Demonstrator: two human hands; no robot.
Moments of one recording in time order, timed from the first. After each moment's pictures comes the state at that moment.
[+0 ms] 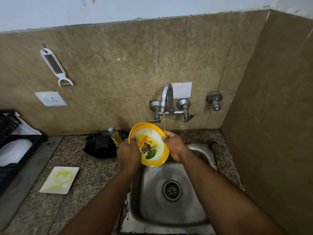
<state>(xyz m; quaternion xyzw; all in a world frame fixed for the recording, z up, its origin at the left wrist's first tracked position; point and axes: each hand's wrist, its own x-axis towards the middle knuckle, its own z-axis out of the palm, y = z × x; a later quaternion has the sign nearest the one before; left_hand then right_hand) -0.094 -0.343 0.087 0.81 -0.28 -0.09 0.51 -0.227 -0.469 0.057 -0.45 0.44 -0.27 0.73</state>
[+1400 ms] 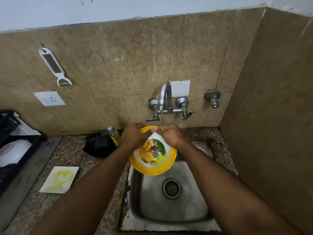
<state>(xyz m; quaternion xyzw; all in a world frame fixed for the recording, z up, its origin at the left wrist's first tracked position) -0.070 -0.386 0.129 0.80 -0.52 -0.13 0.27 -0.235 -0.480 0.094 -0.72 0.43 -0.25 0.48</state>
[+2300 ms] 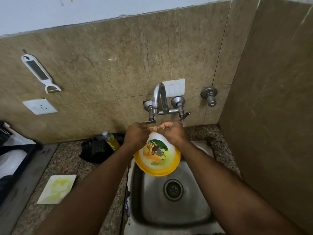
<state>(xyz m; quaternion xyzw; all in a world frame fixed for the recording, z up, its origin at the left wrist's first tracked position) -0.082 -0.421 0.128 0.77 -0.53 -0.20 0.28 -0.243 -0.498 0.086 -0.64 0.45 -0.34 0.53</state>
